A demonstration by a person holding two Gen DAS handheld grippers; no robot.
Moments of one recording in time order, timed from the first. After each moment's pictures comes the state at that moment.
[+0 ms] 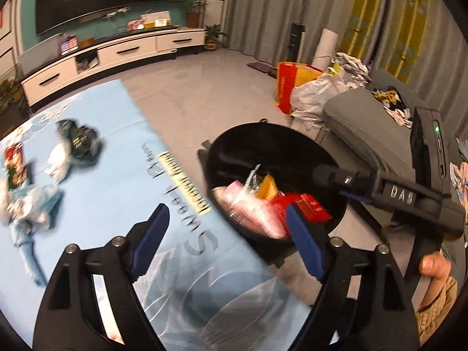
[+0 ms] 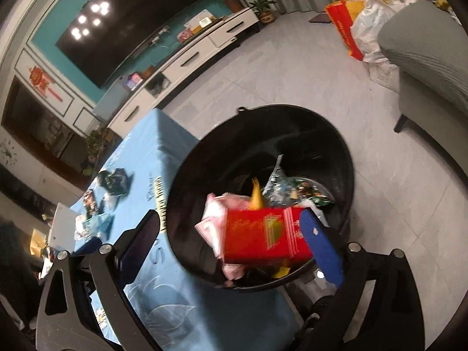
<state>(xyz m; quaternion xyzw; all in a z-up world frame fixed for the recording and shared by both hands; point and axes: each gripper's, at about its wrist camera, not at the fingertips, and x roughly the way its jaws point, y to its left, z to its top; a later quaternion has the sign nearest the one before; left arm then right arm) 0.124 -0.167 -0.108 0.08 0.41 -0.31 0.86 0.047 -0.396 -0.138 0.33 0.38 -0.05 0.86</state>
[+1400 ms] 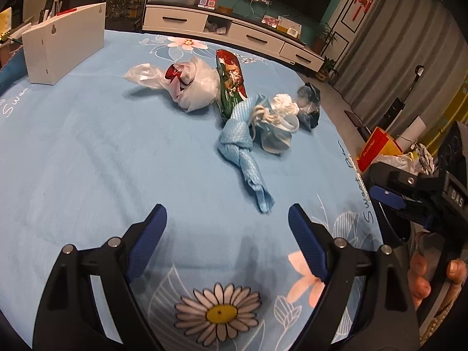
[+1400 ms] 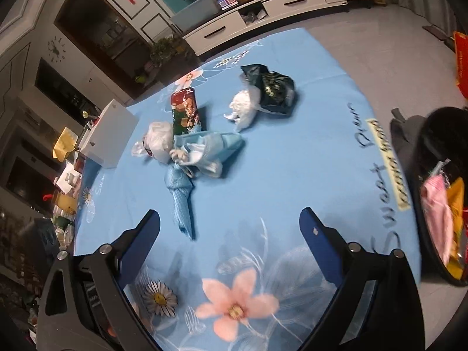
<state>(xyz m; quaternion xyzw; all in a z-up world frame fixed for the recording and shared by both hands) 0.135 0.101 -0.136 -0.12 0.44 -0.10 0.88 0.154 -0.160 -0.119 0.21 0.48 0.16 0.84</state>
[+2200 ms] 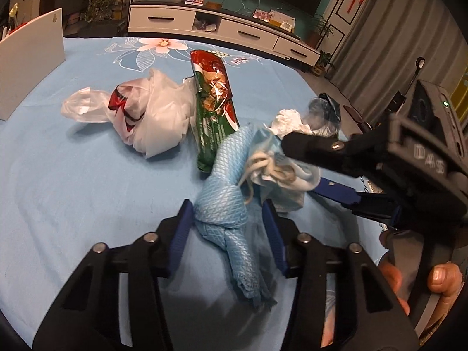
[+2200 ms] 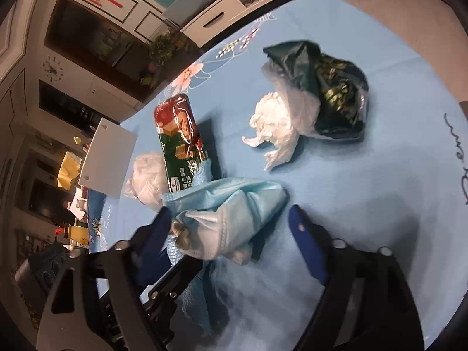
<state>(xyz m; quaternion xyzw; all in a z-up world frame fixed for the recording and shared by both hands) 0.222 0.068 -0.158 -0.10 0.45 -0.11 0.88 0.253 -0.124 -0.166 0.28 0.50 0.19 0.80</state>
